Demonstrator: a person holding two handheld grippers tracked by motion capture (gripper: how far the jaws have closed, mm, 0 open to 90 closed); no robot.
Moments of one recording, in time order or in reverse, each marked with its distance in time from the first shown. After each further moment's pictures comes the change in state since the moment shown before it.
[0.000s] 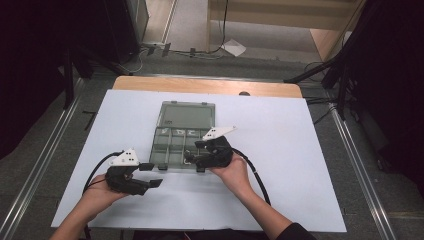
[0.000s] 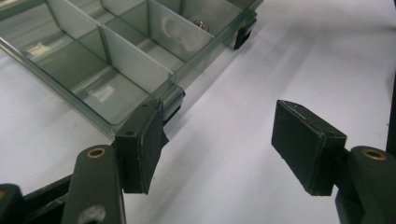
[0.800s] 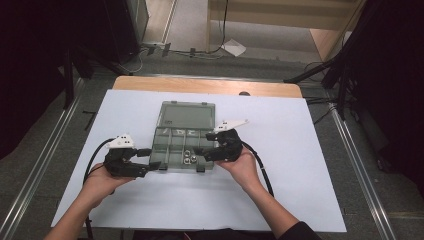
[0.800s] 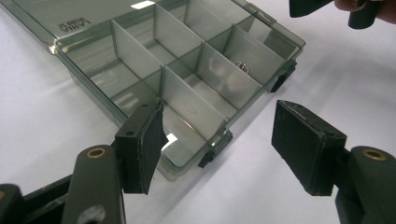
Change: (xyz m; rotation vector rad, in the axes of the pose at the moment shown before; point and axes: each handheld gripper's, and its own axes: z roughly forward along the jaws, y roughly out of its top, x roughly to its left) left arm 0.026 0.023 -0.002 -0.056 0.061 -0.102; right arm -0.022 0.004 -0.021 -0.030 -0.031 0.055
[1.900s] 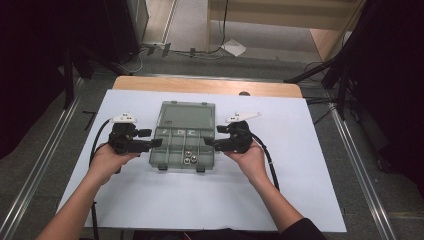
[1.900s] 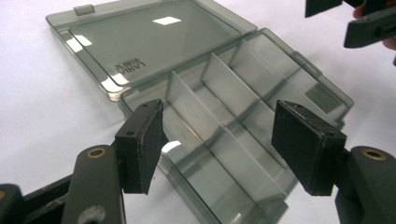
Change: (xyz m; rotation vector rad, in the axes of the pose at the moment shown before) left arm 0.038 0.039 0.015 -0.021 0.060 -0.103; right arm -0.028 0.005 -0.017 -0.027 -0.062 0.063
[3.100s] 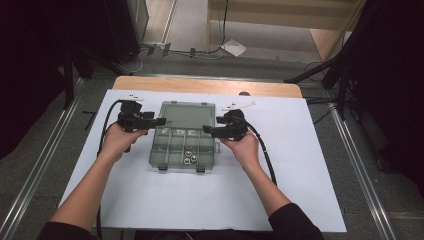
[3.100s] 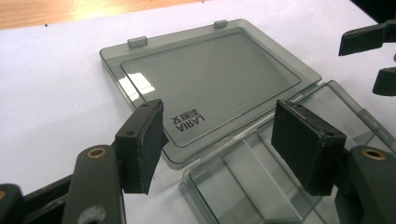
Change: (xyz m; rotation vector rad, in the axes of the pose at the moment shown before) left arm 0.040 0.039 0.039 -0.009 0.077 -0.079; right arm -0.027 0.019 0.030 0.017 -0.079 0.052
